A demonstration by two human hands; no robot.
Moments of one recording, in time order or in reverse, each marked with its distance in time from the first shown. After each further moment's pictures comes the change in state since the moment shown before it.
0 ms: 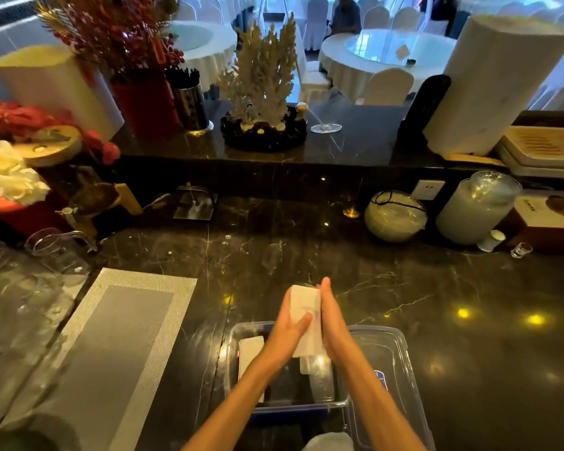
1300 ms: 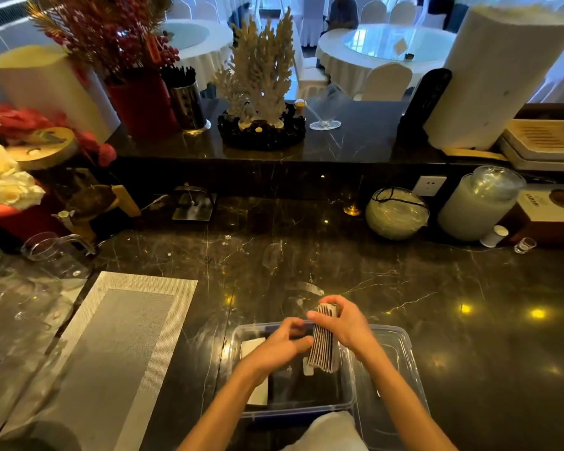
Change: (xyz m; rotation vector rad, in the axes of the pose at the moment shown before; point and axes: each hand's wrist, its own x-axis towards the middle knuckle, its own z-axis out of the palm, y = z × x) left_hand -0.015 0.017 -0.028 0.245 -0.313 -0.300; right_hand 0.005 -0.002 -0.038 -0.537 0.007 -0.160
